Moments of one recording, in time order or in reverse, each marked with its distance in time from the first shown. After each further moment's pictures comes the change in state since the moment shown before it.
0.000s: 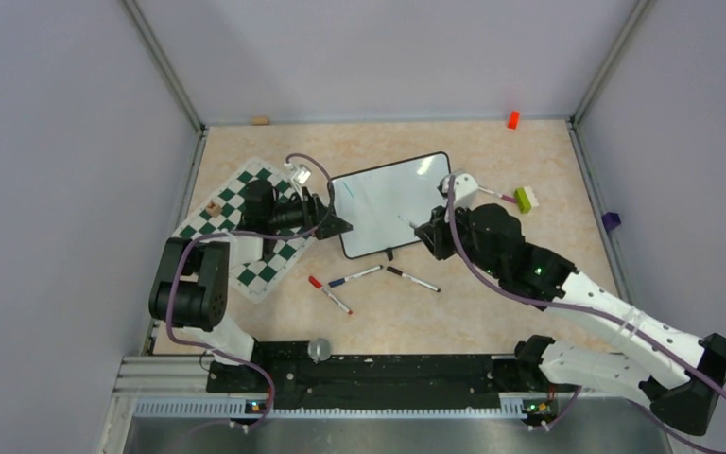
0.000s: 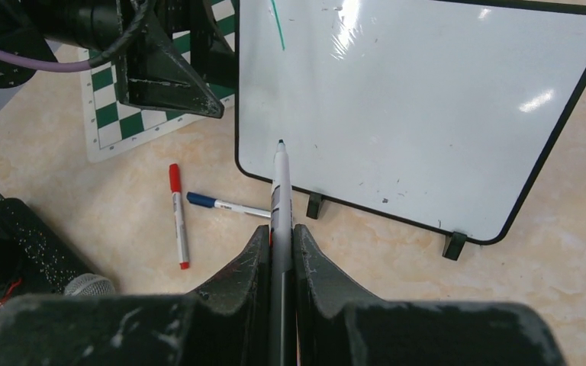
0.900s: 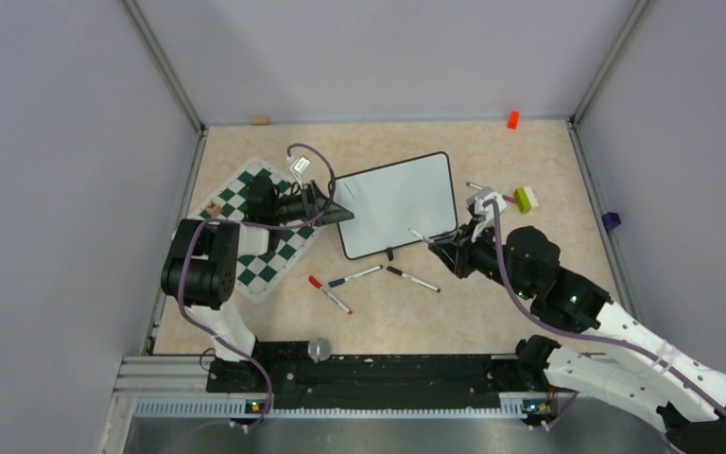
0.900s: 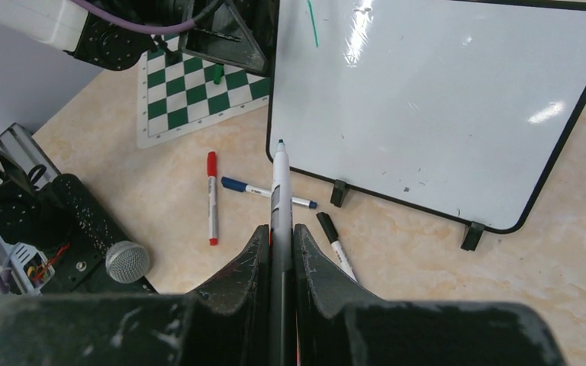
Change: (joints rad) left arm 0.000 0.142 0.039 0.323 0.109 -0.430; right arm -0.003 -0.267 -0.126 -0.026 -0.093 0.008
